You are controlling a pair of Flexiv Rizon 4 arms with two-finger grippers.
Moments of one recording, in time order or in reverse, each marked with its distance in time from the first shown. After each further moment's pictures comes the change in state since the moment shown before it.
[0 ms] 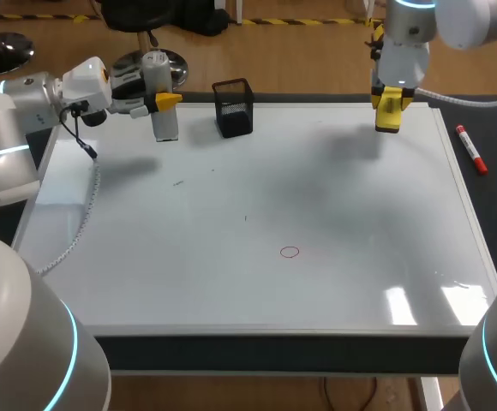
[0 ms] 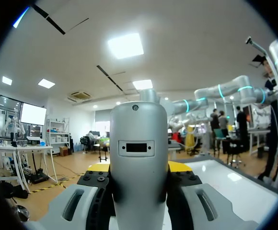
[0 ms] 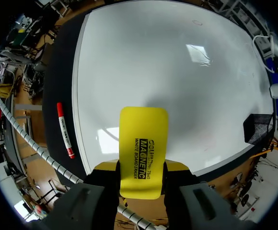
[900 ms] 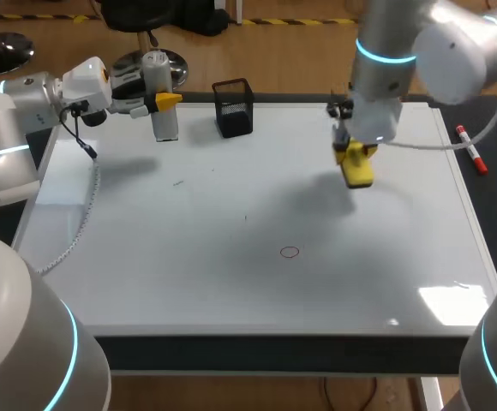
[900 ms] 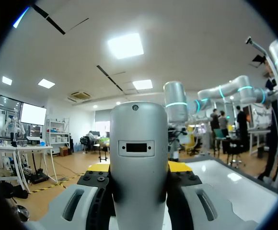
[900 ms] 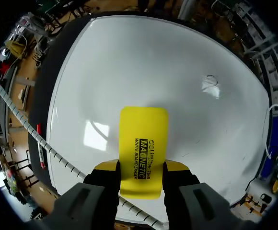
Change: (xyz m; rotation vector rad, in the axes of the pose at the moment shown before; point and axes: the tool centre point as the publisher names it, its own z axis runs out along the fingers) left arm 0.000 0.000 0.000 0.000 0.000 0.000; right arm -0.080 0.169 0.004 -0.035 -0.048 -0.380
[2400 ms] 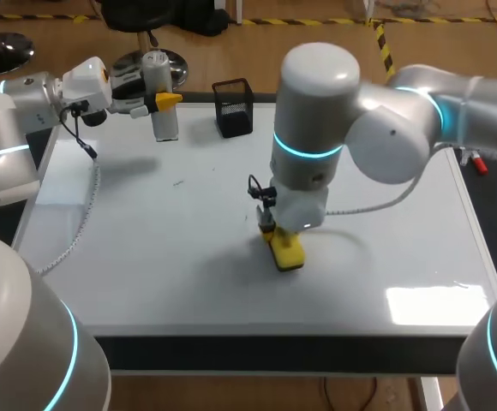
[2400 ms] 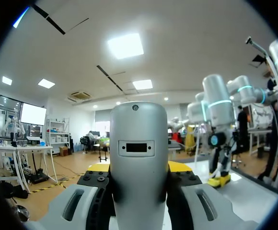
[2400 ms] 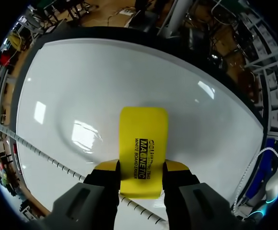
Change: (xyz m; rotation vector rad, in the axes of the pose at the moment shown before) left arm 0.000 0.000 0.000 0.000 0.000 0.000; right arm -0.173 0.121 0.039 -0.004 -0.048 -0.072
